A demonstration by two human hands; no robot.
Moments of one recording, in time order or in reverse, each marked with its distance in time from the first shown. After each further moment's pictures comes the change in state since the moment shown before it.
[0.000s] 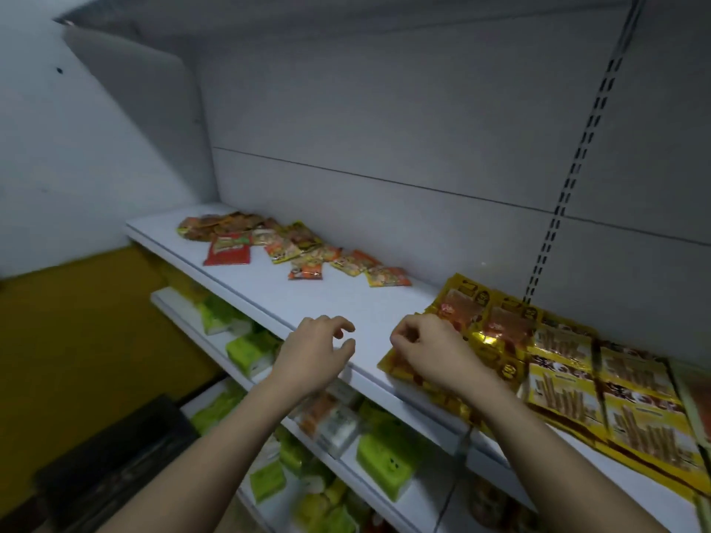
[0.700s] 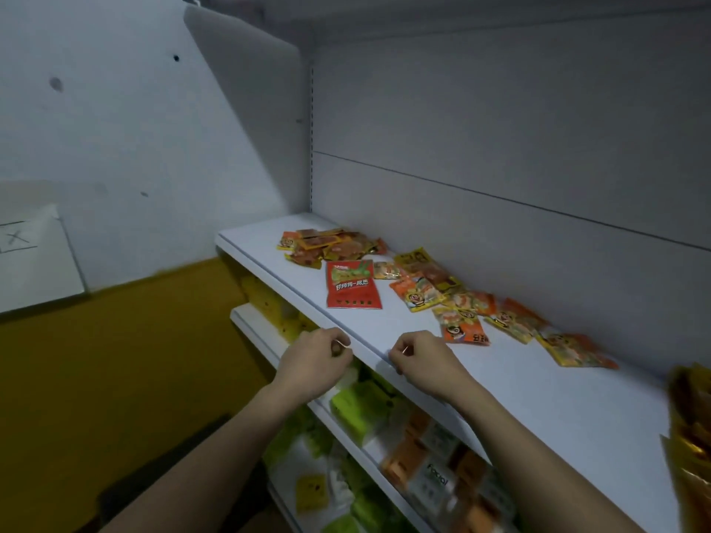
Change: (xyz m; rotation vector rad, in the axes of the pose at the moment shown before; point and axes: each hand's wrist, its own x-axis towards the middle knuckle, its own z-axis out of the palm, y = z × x) left_hand 0.111 -0.322 -0.116 -0.103 0.031 -0.223; right_hand 0.245 -0.198 0.215 0.037 -0.167 0.002
